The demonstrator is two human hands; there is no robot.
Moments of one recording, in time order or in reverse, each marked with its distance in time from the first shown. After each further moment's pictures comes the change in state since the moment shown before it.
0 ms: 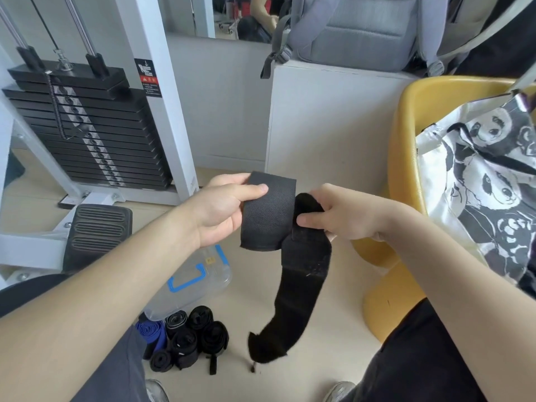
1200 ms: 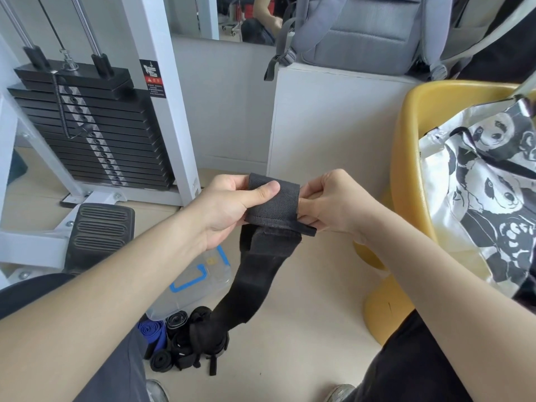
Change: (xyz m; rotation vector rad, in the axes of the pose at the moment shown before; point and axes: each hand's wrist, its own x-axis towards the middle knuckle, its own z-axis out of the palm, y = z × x) left_hand -0.007 -0.003 0.000 0.166 0.037 0.085; right_hand 0.017 -0.006 0.018 0.414 0.310 0.061
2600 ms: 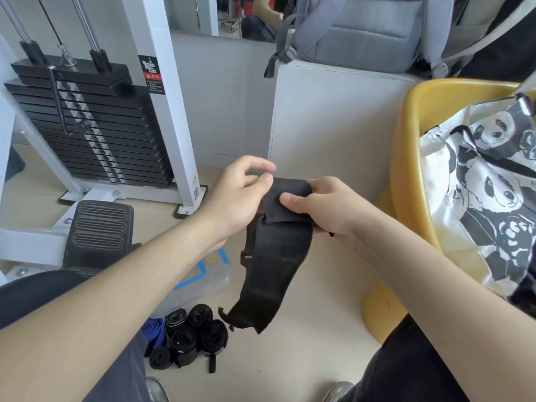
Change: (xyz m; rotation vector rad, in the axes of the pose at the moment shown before) left_hand -0.005 0.001 0.012 0.358 0.151 0.178; right_hand -0.011 -0.007 0.015 0.231 -0.020 0.124
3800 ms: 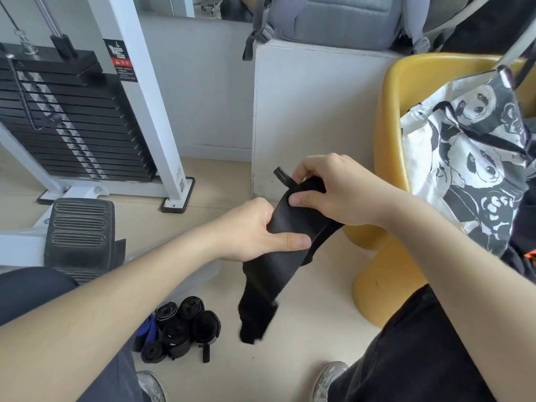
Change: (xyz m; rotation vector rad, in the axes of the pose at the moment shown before) left_hand -0.010 -0.028 0.032 0.483 -0.582 0.030; right_hand -0.004 0.008 -0.057 -0.921 -0.004 -0.486
